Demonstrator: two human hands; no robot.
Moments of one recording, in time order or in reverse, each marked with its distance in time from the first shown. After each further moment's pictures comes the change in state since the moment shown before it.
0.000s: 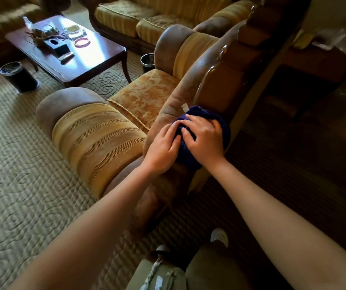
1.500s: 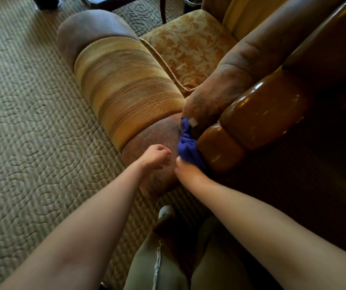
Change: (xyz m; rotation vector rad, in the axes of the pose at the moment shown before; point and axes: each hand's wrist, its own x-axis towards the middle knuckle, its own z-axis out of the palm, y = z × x) left_hand -0.103 -0.155 -0.005 -0.470 -0.220 -1.025; right_hand -0.118 -0.069 0.161 -1.339 -0.416 -1.600
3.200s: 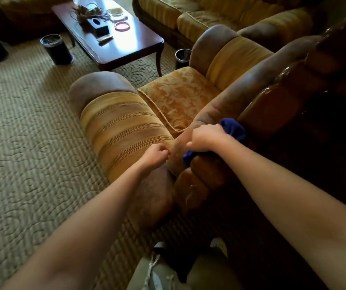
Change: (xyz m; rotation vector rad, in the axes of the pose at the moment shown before) left_hand -0.049 0.135 -0.008 0.210 0.169 0.347; right_hand -0.096 0.220 0.062 1.413 -0.591 0.641
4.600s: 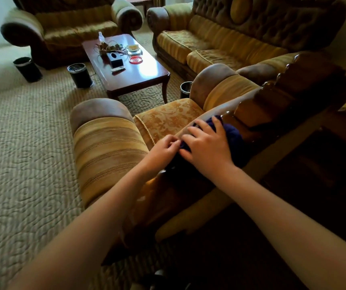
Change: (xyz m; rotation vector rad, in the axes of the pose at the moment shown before) left_hand 0.026 0.181 0.093 -0.269 0.174 0.291; right_hand -0.020 0.178 -0.004 0.016 0.940 -0.281
